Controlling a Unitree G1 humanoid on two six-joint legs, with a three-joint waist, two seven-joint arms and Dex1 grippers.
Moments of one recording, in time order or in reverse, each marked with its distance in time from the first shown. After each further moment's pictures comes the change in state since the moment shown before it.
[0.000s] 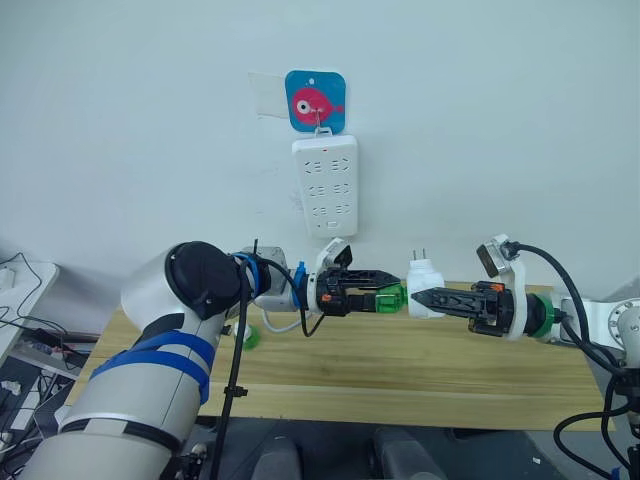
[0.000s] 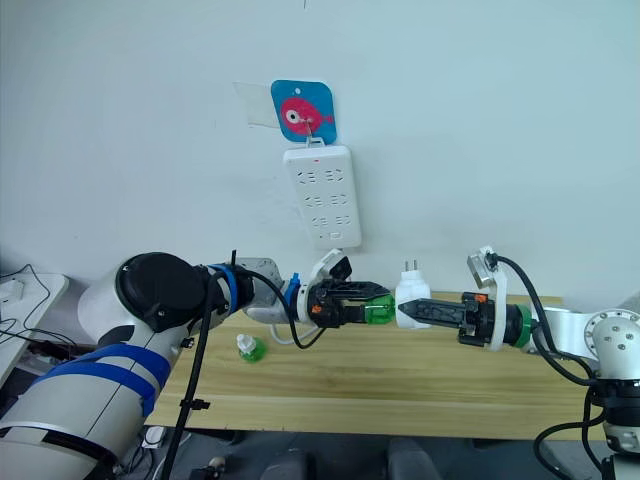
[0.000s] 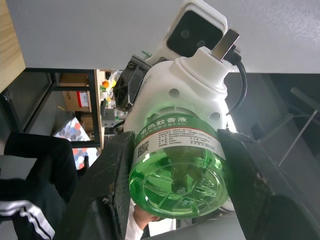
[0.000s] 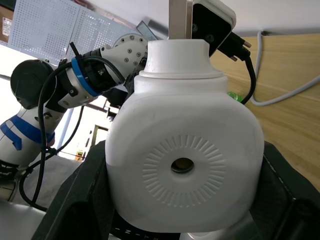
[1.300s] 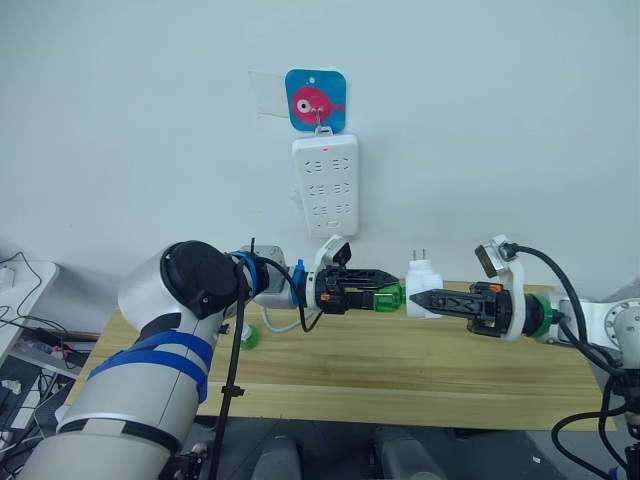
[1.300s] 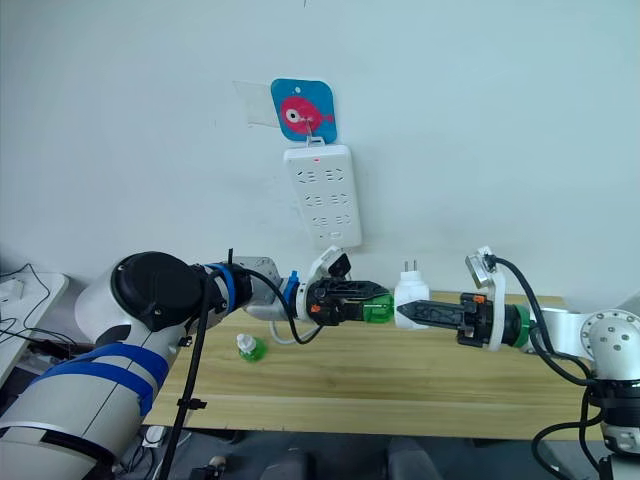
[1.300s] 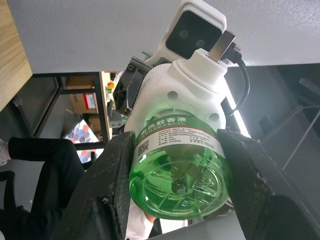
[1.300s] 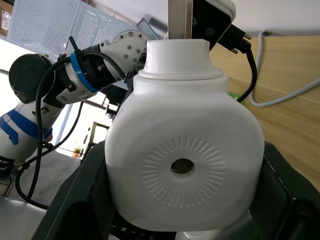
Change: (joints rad) left arm 0.000 0.008 0.036 0.000 0.047 -0.062 0.002; right arm -0.003 0.002 -0.001 -0.007 -0.066 -0.003 0.067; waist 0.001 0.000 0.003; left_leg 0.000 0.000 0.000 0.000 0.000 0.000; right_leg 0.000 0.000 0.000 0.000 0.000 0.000
